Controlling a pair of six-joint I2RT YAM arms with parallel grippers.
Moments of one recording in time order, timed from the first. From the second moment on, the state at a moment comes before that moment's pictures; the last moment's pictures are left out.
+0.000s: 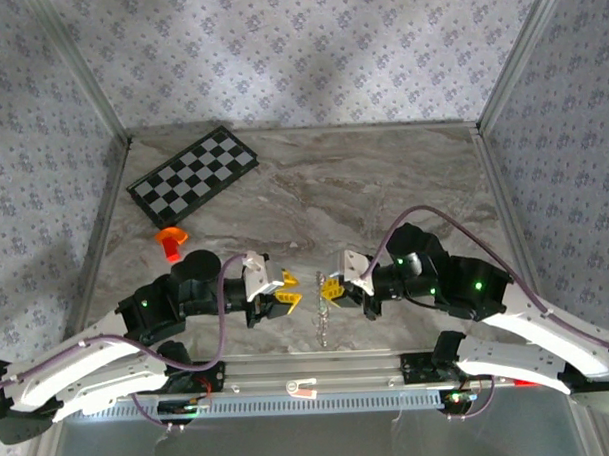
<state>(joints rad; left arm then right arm) -1.10 0.72 0.79 -0.37 0.29 0.04 1.05 0.85 1.03 -0.68 -0.37 -0.26</state>
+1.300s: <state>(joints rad) -1.10 0.77 0.82 -0.38 0.31 -0.01 0.98 1.03 1.18 -0.88 -0.46 -0.37</state>
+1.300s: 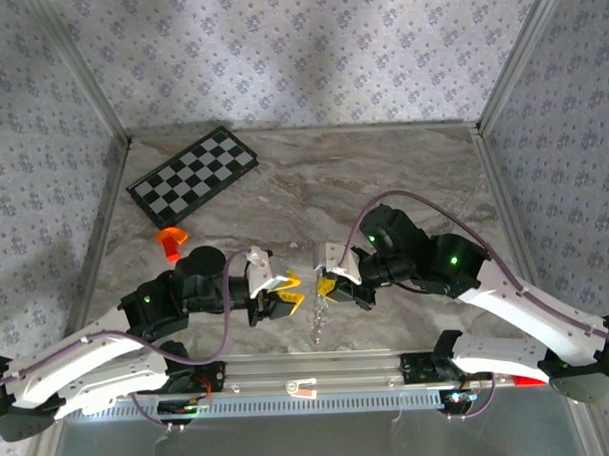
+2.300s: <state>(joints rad) -1.10 0.86 0.83 -0.32 0.36 -0.01 0.99 1.01 1.17 -0.85 -0.46 -0.39</state>
